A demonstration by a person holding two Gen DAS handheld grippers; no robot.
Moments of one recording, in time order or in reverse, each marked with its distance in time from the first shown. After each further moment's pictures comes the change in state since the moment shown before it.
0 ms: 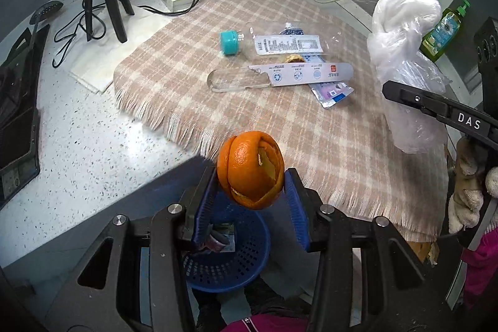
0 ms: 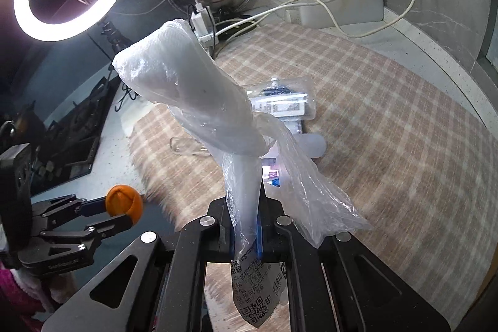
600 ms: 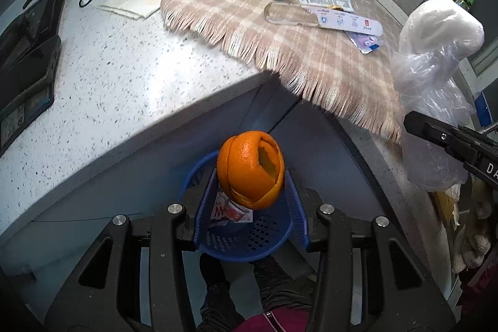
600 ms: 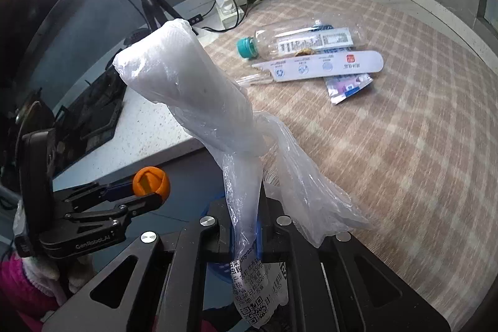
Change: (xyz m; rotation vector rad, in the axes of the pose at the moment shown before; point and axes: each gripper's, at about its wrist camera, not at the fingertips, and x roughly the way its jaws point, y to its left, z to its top) left arm 0.010 0.065 -0.070 -0.027 0.082 0.008; right arm 0.016 0.081 -0.085 0.057 0.058 0.013
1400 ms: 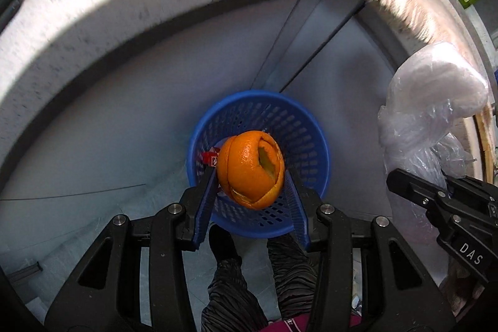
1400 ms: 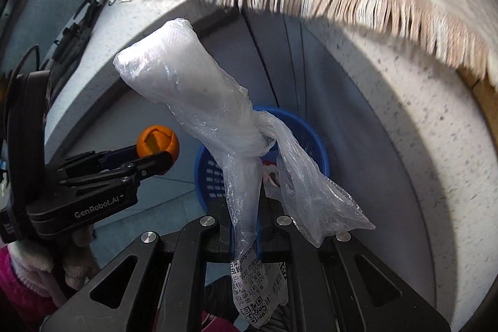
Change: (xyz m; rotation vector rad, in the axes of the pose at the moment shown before) left arm 0.081 0.033 -0.054 0.011 0.158 0.021; right arm 0.083 0.030 -0.103 0.139 0.192 -0.068
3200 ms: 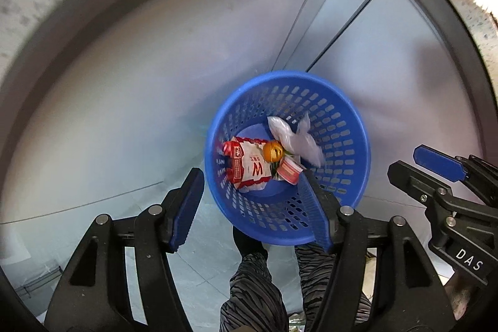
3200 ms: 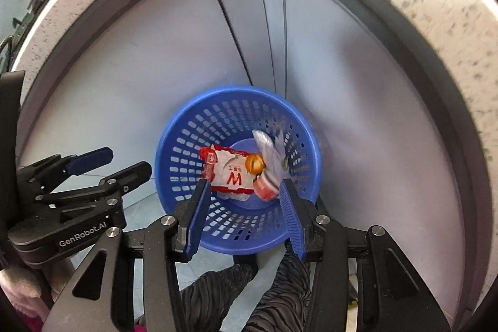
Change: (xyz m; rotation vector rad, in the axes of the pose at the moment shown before) left arm 0.047 0.005 0.004 0.058 0.052 0.097; right arm 0.057 -0.002 0.017 0.057 0.062 -0.115
